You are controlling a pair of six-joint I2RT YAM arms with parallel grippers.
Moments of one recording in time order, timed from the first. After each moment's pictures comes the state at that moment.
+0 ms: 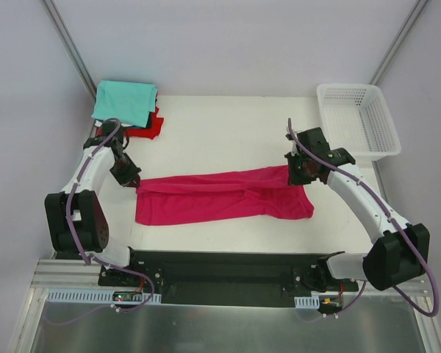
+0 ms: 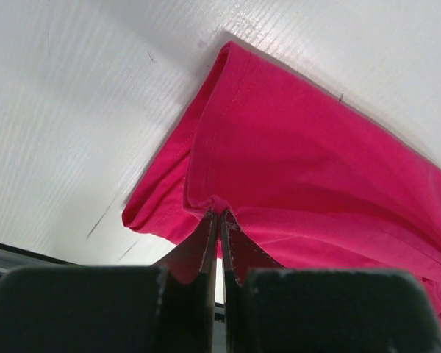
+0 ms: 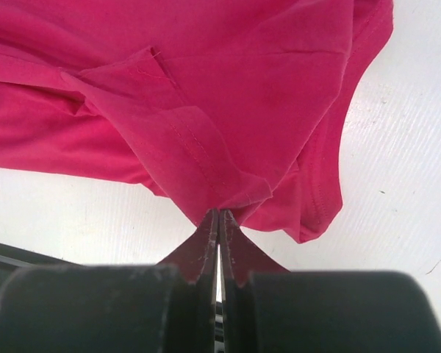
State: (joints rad) left arm 0.10 1.52 1.14 -0.96 0.04 -0.60; right arm 0.36 1.31 1.12 -0.85 -0.03 0.14
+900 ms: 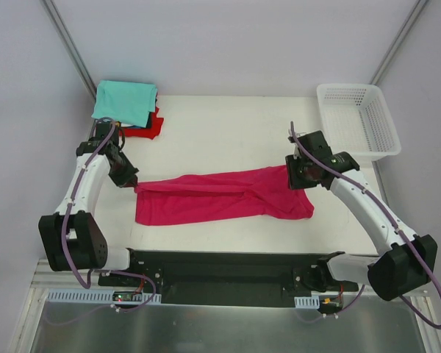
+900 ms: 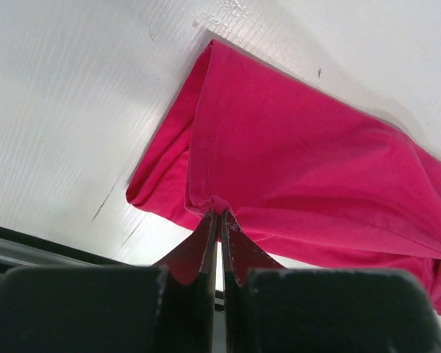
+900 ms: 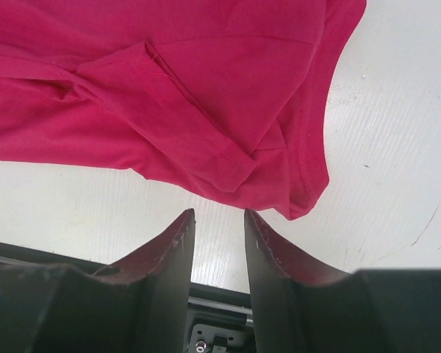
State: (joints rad) left arm 0.10 1.38 1.11 -0.98 0.05 -0.59; right arm 0.41 1.24 1.11 -0.92 0.05 0.18
